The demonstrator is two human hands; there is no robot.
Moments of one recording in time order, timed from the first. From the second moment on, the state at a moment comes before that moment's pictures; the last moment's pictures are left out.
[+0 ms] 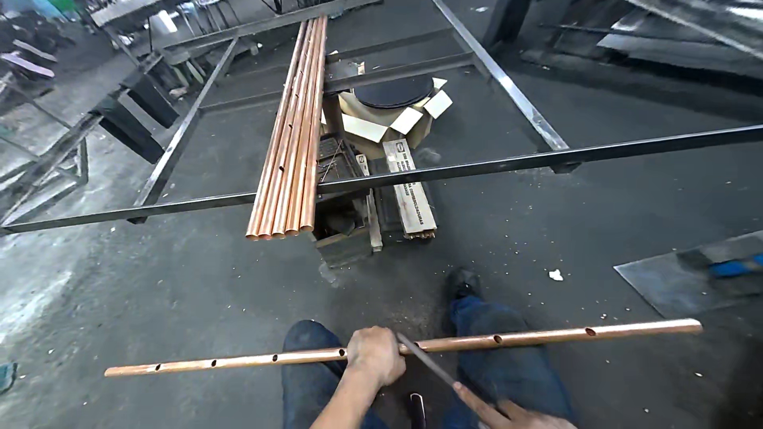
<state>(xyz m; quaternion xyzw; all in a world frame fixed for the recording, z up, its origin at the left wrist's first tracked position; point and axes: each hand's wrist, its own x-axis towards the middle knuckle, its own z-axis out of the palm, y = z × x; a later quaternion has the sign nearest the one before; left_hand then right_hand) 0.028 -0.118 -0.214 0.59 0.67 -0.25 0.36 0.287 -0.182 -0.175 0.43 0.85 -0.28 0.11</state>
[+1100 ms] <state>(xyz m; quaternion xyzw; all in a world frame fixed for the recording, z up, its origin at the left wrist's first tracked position) -0.036 -0.155 -0.214 0.65 0.66 -0.28 0.26 0.300 -0.156 -0.169 0.51 0.82 -0.22 0.10</state>
